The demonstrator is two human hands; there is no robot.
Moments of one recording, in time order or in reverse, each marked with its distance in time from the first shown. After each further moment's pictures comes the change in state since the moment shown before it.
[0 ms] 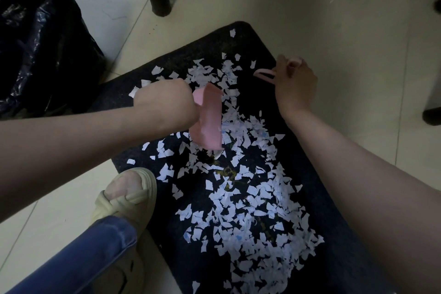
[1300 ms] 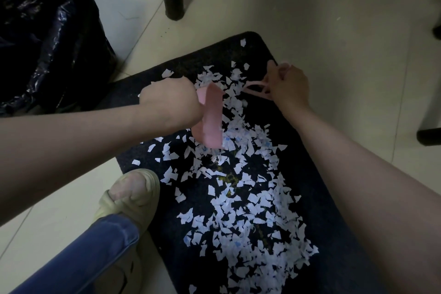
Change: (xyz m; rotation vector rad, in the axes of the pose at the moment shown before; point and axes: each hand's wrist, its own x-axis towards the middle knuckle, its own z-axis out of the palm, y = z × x) left_hand 0.010 -0.015 -0.012 -0.043 0.012 0.001; right_hand 0.014 -0.025 0.017 -0.011 -0.266 0.023
